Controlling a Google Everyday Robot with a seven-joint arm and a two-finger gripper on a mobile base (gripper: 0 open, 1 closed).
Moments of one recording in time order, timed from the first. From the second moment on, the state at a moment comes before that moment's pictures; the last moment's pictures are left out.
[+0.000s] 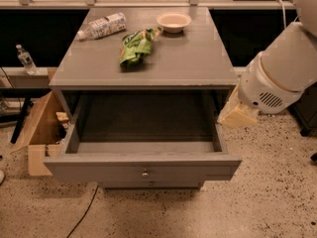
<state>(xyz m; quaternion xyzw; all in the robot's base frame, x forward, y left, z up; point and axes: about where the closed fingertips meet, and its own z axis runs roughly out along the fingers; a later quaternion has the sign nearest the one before) 0.436 -0.145 0.897 -0.57 0.80 0.05 0.18</state>
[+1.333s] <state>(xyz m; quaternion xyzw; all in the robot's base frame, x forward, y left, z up) 0.420 -0.074 0.734 -0.55 0.80 0.14 0.19</state>
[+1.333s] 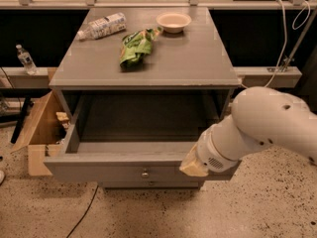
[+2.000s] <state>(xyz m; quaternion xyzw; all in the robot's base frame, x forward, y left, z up) 0.450 -0.049 0.668 -0.52 0.82 0.15 0.18</state>
